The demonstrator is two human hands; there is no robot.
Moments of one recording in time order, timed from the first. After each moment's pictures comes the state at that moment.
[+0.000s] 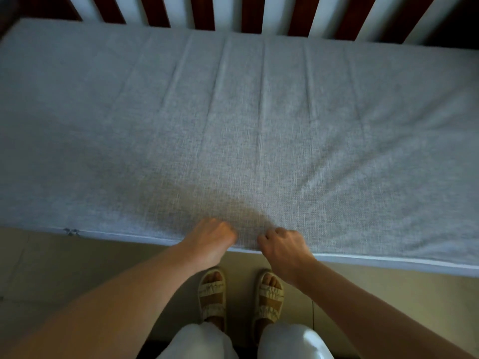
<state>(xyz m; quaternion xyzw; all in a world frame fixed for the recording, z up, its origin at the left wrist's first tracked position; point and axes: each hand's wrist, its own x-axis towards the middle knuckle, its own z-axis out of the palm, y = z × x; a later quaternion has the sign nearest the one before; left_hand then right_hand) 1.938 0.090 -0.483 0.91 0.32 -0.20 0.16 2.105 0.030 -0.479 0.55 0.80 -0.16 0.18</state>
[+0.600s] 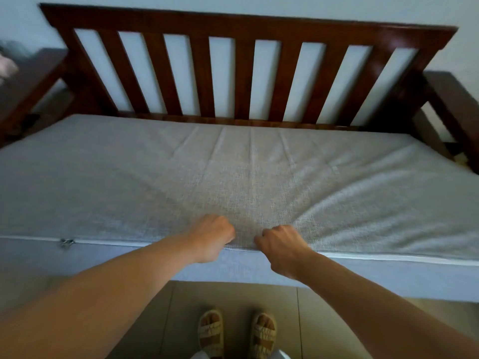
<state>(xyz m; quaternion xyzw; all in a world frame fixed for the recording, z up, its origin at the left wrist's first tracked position) 1.953 0.134 -0.275 0.93 0.30 -0.20 0.09 2.122 0.066 -0.271 0.53 0.82 -0.11 0.17</state>
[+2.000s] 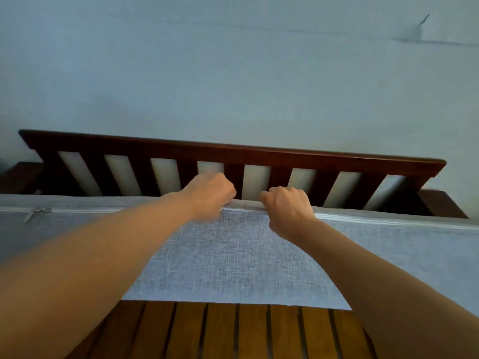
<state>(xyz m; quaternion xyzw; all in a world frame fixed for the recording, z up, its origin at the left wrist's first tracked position) 2.089 0.563 -0.062 0.94 0.33 -0.05 -0.05 2.250 0.484 -0.065 0.67 0.74 0.05 0.03</state>
